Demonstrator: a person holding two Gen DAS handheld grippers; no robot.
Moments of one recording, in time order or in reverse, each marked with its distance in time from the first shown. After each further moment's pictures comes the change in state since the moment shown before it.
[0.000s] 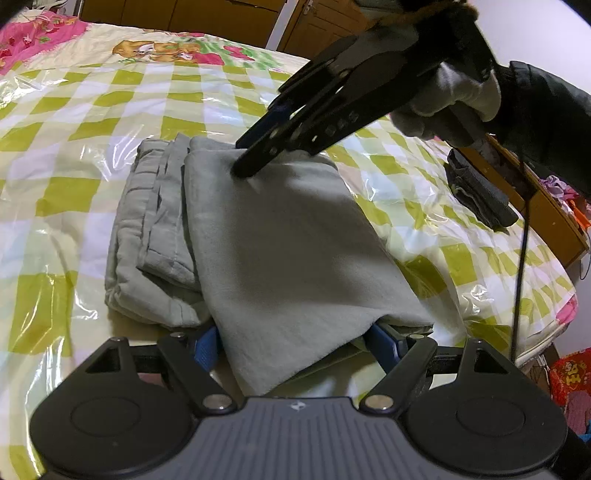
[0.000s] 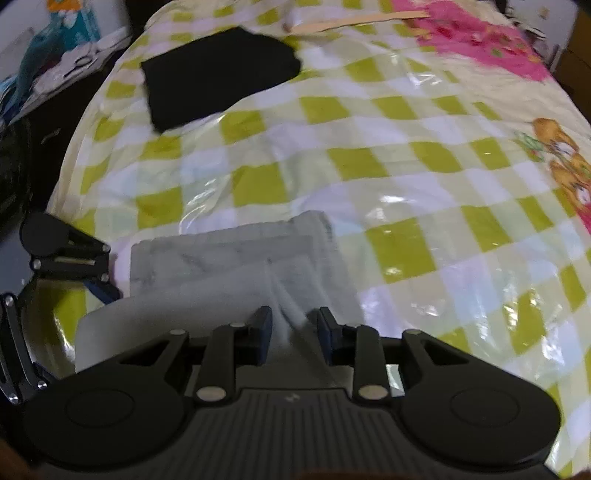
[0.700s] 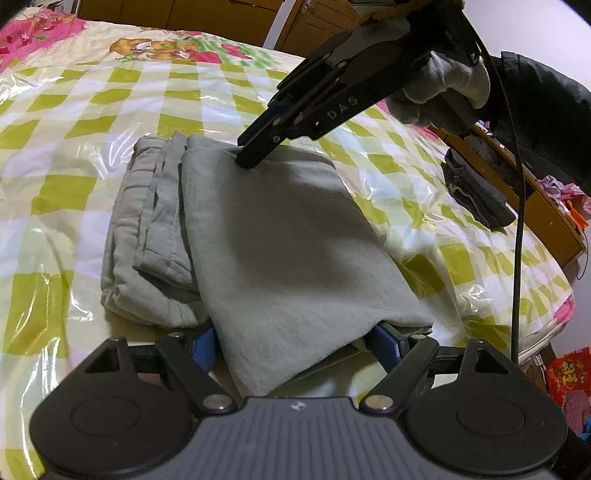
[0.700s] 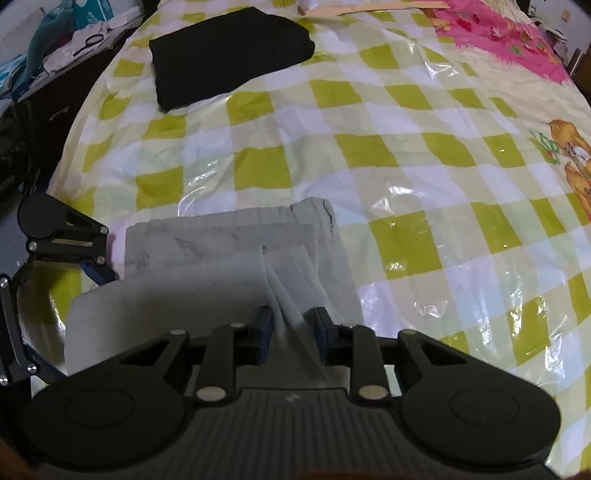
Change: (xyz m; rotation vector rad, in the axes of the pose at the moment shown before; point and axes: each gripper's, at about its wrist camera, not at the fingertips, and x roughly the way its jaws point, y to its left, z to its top) left arm 0.003 0.003 0.000 -0.004 0.004 -0.017; right arm 0.000 -0.018 0.001 -0.002 0.028 0.049
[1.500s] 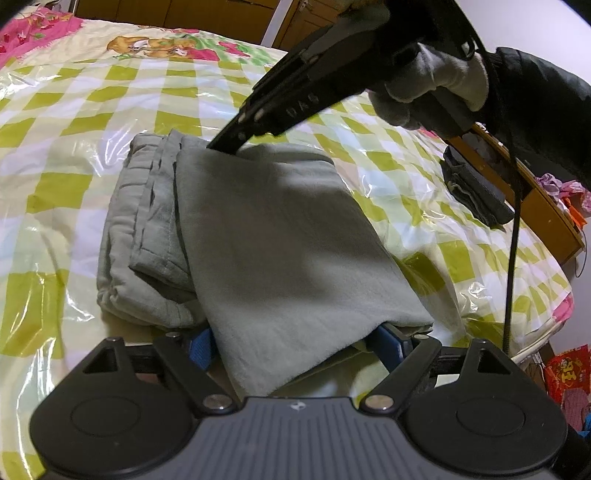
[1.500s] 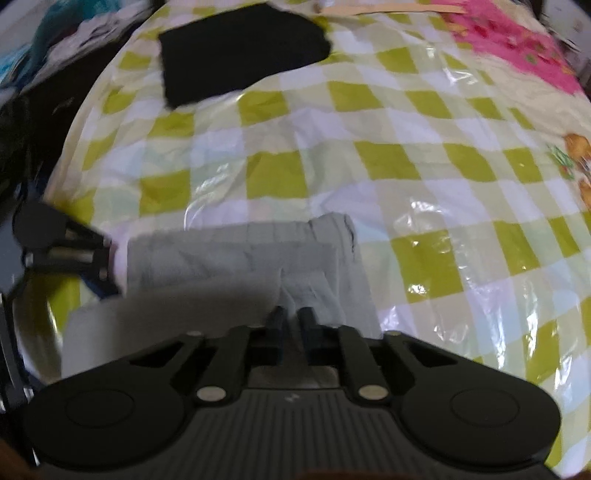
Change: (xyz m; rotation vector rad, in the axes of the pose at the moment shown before) left arm 0.001 0.002 0.000 0.006 0.006 -0.010; right arm 0.015 0.014 0.013 0.019 -0.019 -0.013
